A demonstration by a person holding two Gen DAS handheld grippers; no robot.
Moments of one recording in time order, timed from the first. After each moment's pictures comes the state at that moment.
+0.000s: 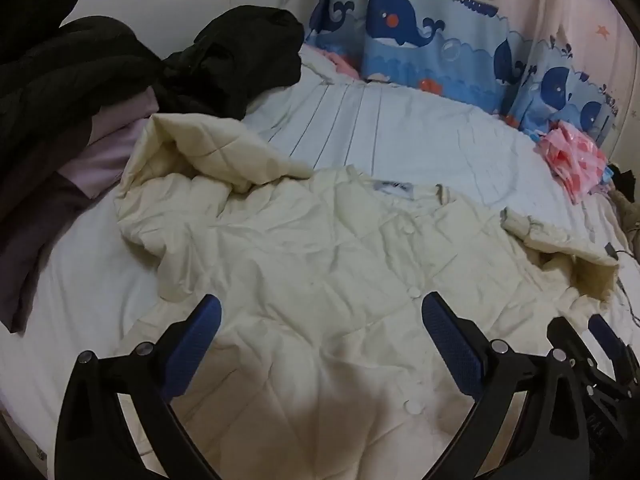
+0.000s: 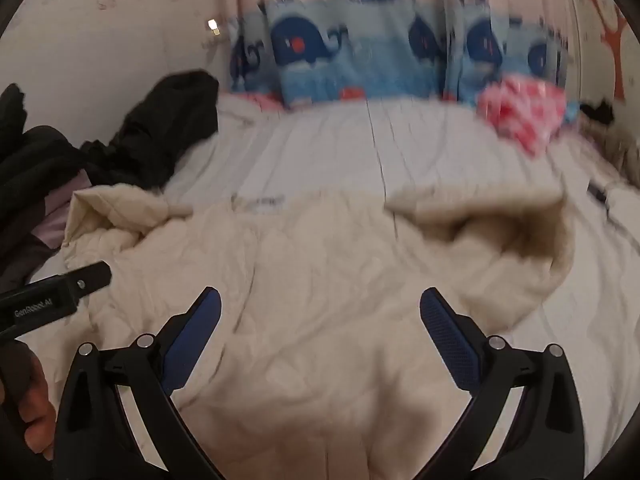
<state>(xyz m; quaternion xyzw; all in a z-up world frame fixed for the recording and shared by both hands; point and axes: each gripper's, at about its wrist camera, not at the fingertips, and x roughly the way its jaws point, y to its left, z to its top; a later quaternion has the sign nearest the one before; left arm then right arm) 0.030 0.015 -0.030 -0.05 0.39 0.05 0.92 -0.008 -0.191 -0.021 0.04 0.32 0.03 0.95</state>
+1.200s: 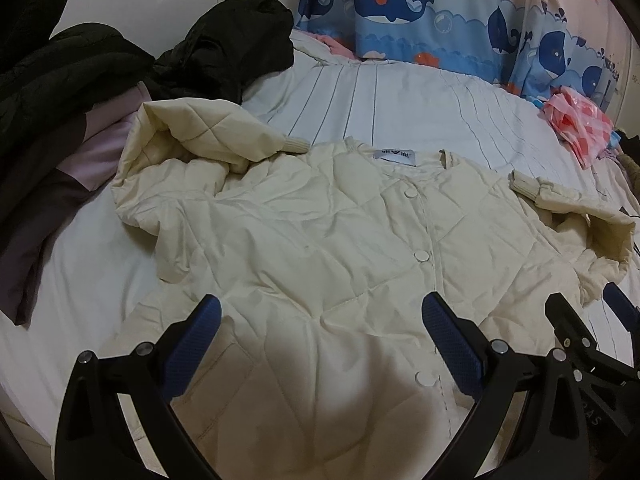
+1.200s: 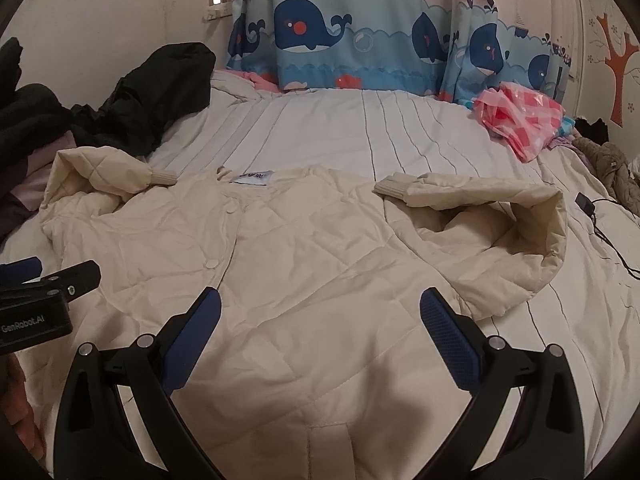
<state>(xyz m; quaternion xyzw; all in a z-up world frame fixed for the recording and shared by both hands) 0.021 -0.006 -0.046 -0.02 0.41 0.06 0.91 -0.008 -0.173 -0.038 -0.01 0.33 0.01 0.94</state>
